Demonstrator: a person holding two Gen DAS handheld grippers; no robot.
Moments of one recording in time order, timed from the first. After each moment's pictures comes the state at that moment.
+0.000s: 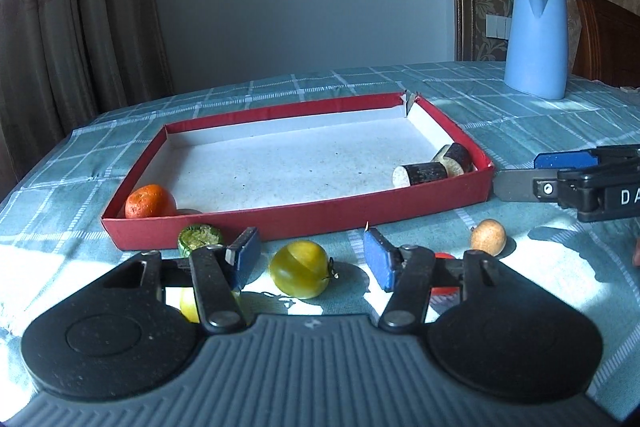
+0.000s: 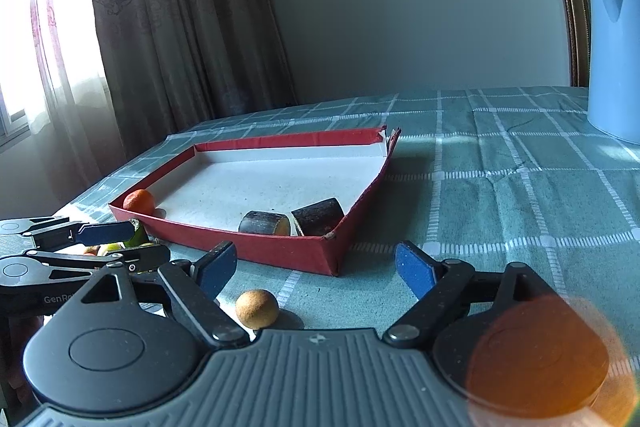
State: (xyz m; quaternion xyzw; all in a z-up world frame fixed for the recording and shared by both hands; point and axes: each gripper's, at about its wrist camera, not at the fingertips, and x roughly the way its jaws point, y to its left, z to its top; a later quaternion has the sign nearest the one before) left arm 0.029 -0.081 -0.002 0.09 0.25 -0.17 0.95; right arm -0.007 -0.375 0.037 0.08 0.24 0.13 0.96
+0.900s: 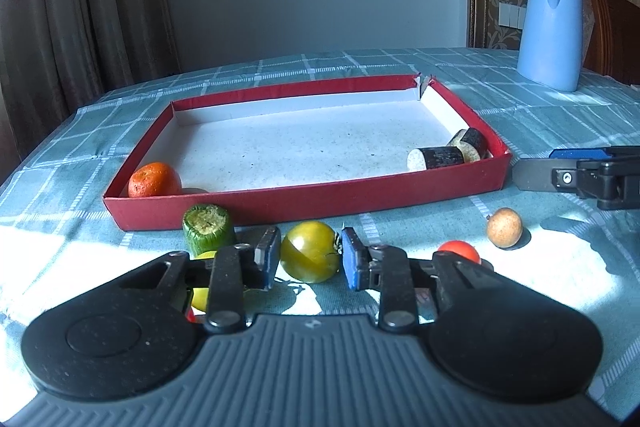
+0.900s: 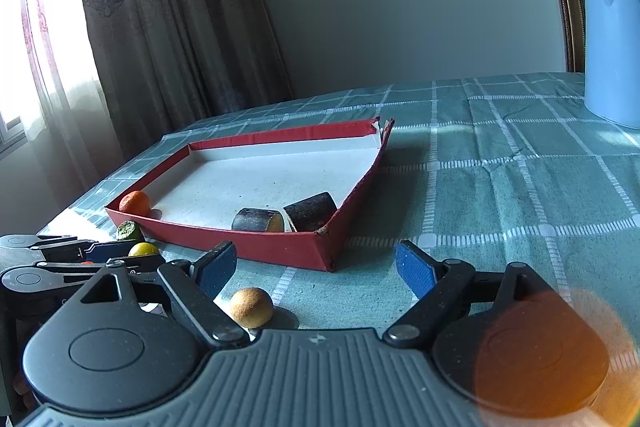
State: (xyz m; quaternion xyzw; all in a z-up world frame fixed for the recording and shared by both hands) left arm 0.034 -0.079 -0.008 0.09 0.27 -0.15 0.95; right arm -0.002 -0.380 0.034 0.10 0.26 0.12 0.95
